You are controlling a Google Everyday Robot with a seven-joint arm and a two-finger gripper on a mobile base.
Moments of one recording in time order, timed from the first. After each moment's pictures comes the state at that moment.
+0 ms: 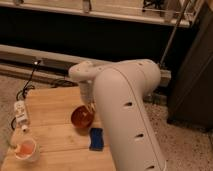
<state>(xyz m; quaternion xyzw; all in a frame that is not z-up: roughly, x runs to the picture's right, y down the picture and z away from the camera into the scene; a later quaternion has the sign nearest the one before) -0.064 0.114 0.841 -0.34 0.34 0.52 0.70</state>
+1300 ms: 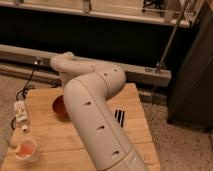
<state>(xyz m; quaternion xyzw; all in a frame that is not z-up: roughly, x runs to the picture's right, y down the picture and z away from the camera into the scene) -0.211 0.068 0.880 -0.35 0.28 0.48 0.75</state>
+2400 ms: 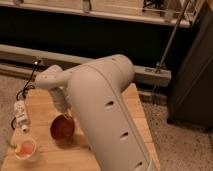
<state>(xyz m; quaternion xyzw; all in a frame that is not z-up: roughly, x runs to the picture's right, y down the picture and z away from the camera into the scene) -0.173 0.151 0.782 -0.36 0.28 0.33 0.82</state>
